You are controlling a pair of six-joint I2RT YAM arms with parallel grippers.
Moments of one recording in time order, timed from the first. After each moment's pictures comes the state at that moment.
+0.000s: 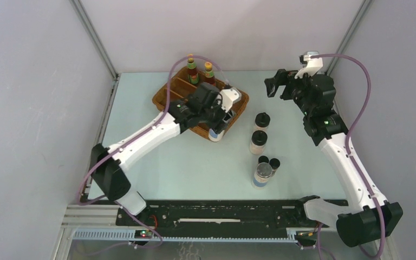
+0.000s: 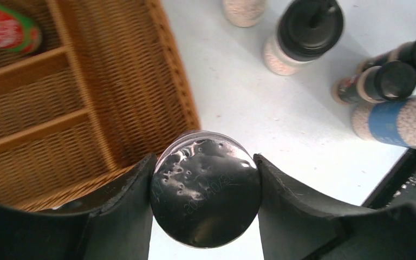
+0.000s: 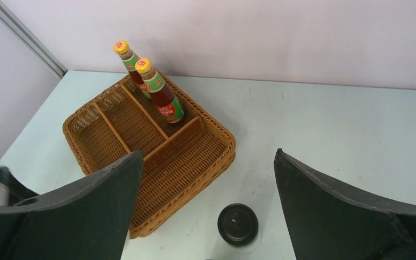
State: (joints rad) left arm -0.79 1.62 1.51 -0.63 0.10 0.14; right arm 0.24 1.15 1.21 -0.15 -0.05 0.19
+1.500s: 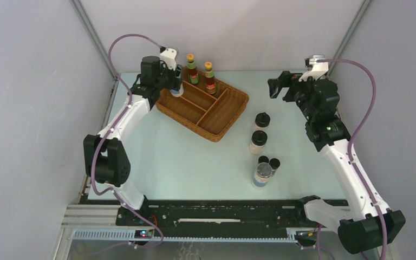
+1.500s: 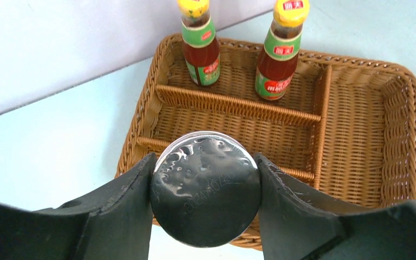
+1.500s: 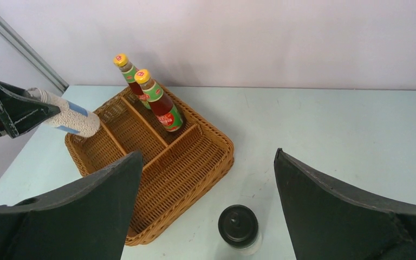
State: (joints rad) left arm -0.22 1.67 1.46 -0.18 0.10 0.13; right arm 0.24 1.09 1.15 -0.12 -0.02 0.22
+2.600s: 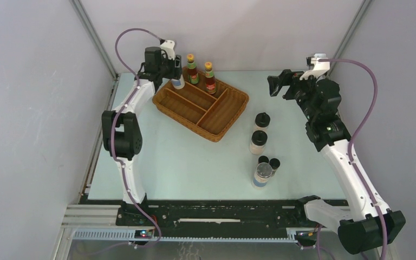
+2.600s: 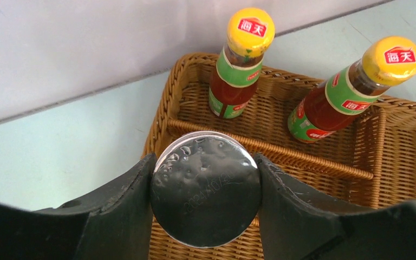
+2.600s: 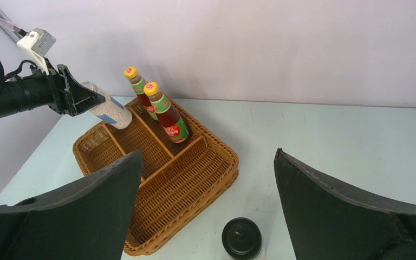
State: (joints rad) left arm -0.14 2.04 1.81 -0.16 0.18 0.08; right arm 0.24 1.07 1.15 -0.07 -0.03 0.21
